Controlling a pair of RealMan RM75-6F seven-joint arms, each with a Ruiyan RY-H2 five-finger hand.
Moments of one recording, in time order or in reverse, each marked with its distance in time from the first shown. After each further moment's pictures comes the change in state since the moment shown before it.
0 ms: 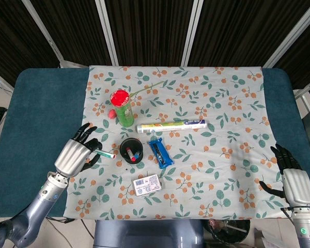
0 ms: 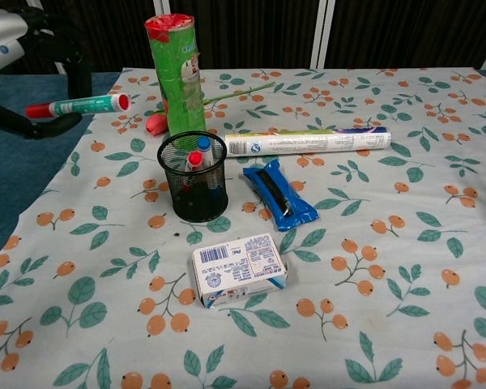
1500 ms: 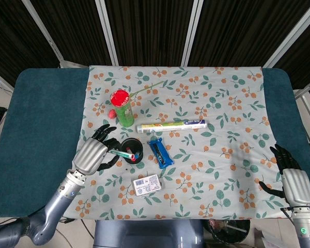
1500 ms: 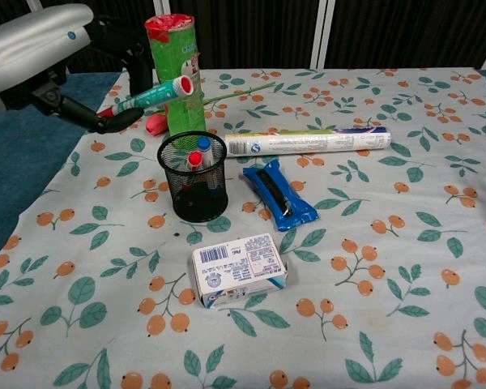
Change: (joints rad) left arm -0.068 -0.081 -0.067 -0.103 -0.113 -0.111 -0.060; right arm 0.002 0.003 -0.002 0.001 -0.001 -0.008 0.012
